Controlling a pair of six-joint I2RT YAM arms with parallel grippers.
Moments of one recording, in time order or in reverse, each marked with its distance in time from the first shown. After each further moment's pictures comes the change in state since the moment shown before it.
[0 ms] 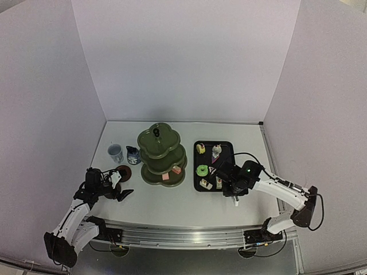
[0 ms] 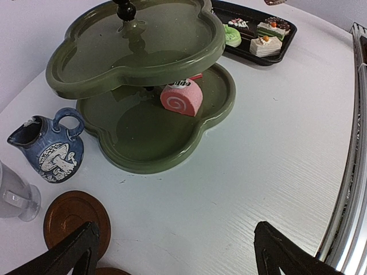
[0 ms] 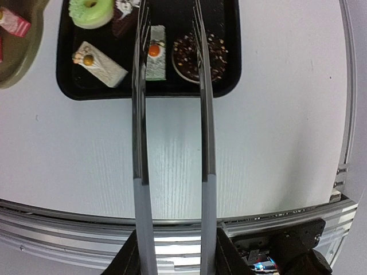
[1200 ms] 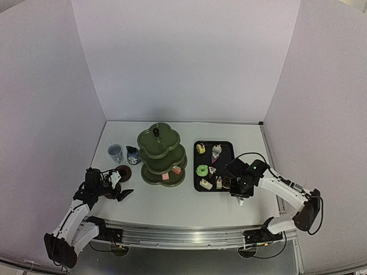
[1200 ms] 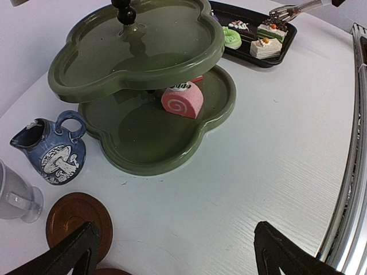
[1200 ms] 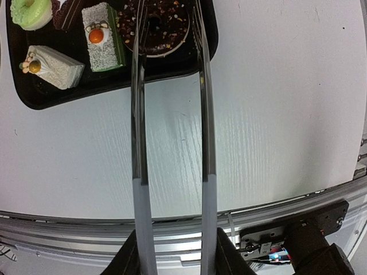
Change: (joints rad) left arm 0.000 -0.013 0.000 0.000 0.000 0.001; right arm -0.206 -0.057 -0.174 0.097 -0.170 -0.030
